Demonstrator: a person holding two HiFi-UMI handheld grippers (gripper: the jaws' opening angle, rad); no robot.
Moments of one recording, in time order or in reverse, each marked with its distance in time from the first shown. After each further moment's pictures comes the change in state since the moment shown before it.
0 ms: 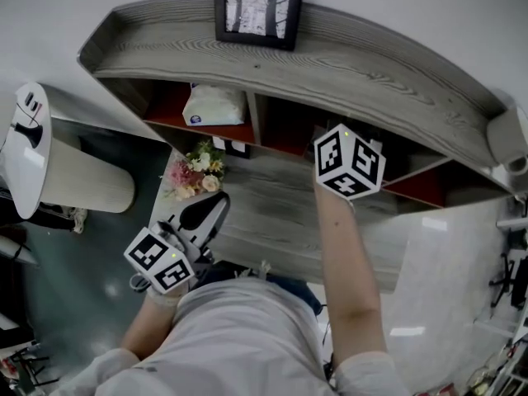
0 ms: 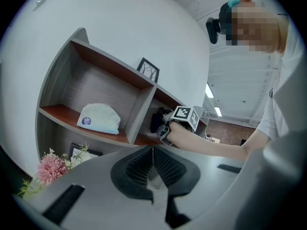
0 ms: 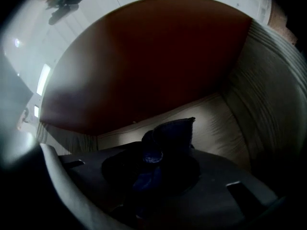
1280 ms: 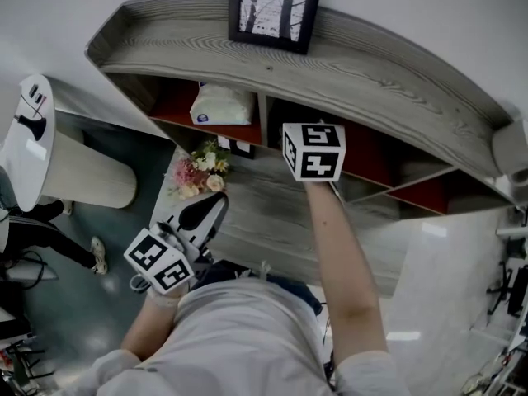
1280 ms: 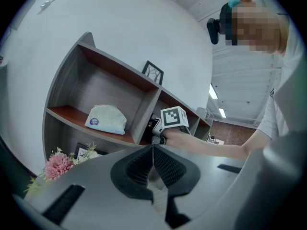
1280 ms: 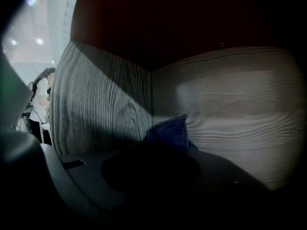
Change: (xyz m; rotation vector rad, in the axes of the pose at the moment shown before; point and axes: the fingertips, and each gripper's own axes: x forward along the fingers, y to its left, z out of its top) left arm -0.010 0.012 0.000 -0.017 -0.018 0.047; right arm 0.002 0.106 -0.122 -0.265 0.499 0.427
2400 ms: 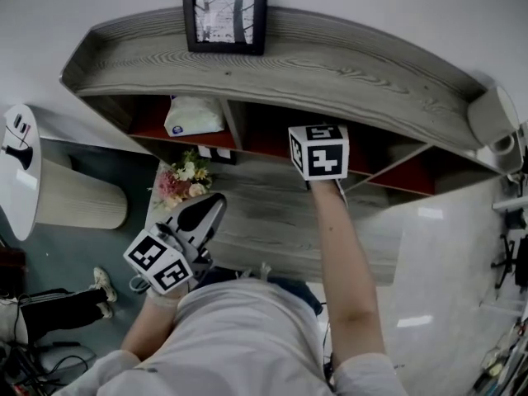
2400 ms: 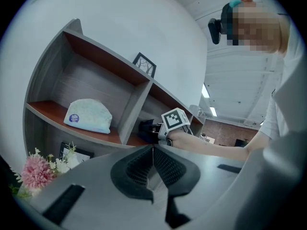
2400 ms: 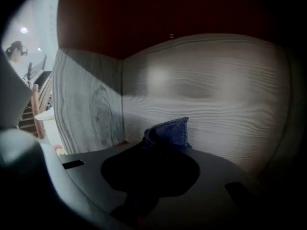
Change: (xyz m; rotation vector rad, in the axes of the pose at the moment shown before) left arm 0.030 -0.021 -0.002 0.016 0.032 -0.109; right arm -0.044 -0.067 -0.041 -0.026 0.234 -0.115
